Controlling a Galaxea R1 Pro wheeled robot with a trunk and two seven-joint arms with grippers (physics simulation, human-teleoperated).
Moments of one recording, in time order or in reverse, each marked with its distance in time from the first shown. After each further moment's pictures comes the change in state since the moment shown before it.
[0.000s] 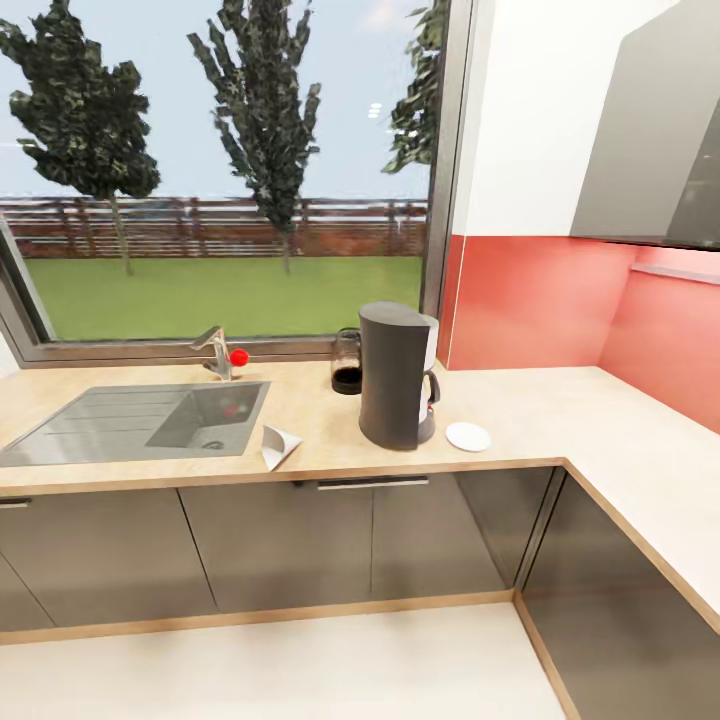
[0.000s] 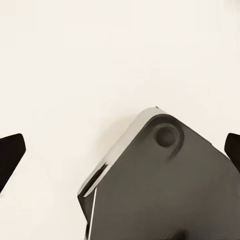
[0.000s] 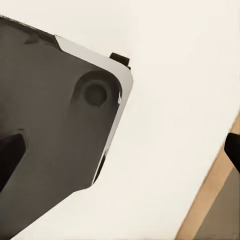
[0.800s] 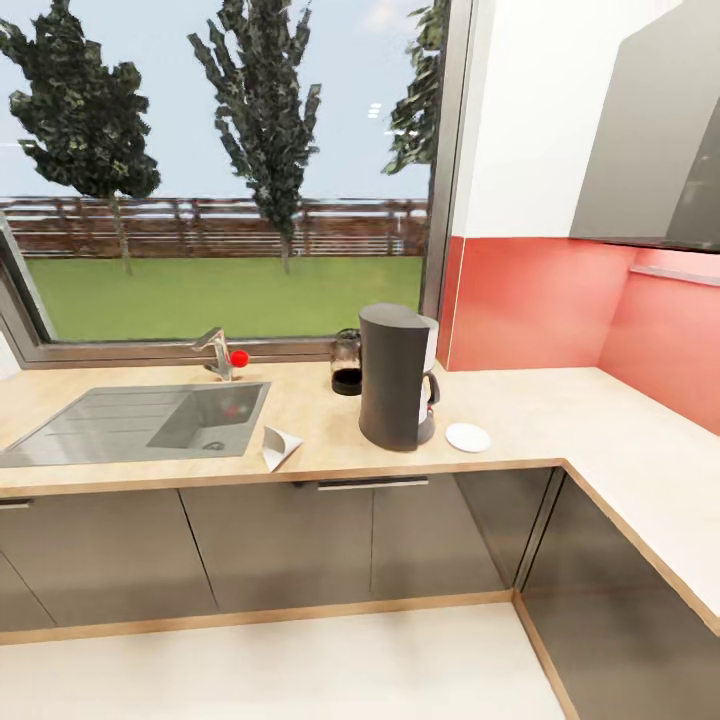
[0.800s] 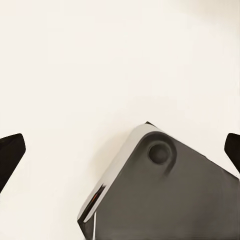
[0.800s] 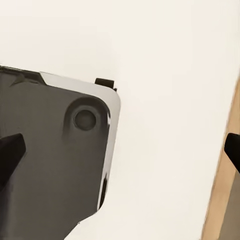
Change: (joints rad) left arm -0.003 0.033 -0.009 -0.046 -0.058 0.000 -0.026; right arm 0.028 -0.008 -0.089 -0.014 -0.097 -0.097 -0.047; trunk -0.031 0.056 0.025
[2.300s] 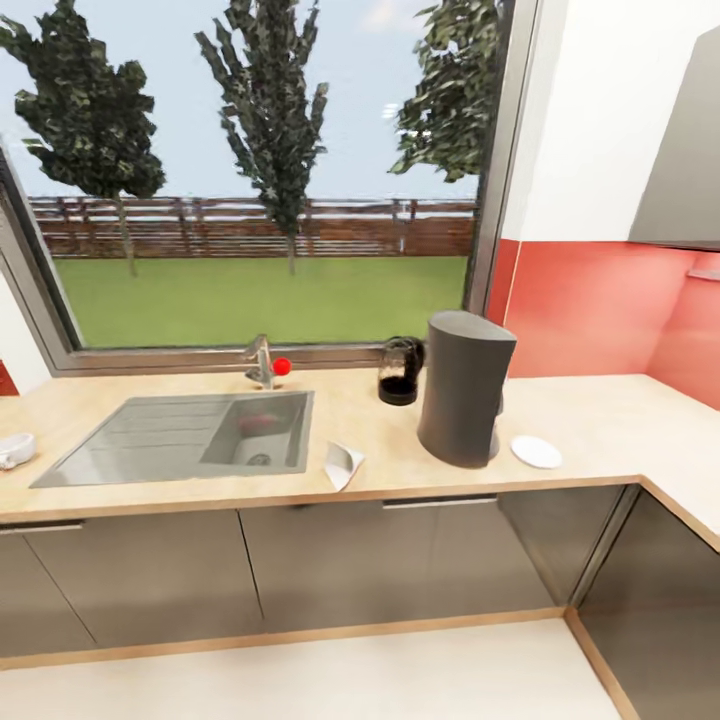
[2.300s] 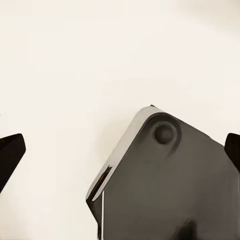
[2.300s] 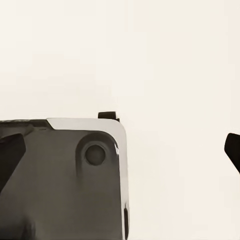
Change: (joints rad) left arm 0.000 0.003 0.002 0.017 -0.028 0.046 0.001; right arm 0.000 0.016 -0.096 0.001 -0.119 -0.108 -0.022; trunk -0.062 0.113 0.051
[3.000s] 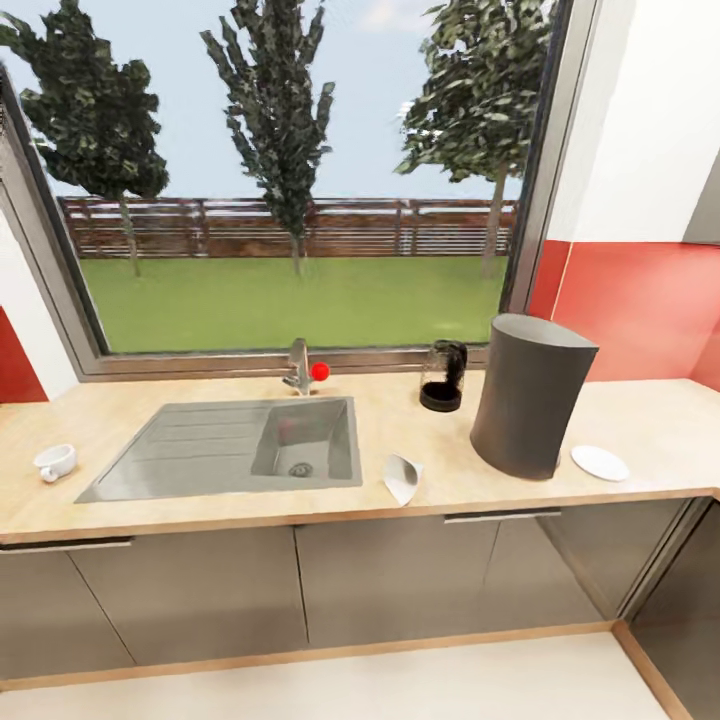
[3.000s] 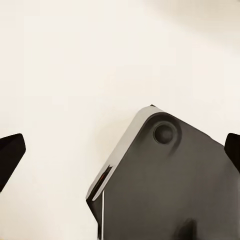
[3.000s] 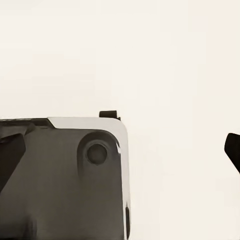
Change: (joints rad) left arm 0.000 0.000 0.001 0.001 0.001 0.000 0.000; right arm 0.000 0.006 0.002 0.003 0.000 0.000 -0.008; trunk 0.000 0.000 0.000
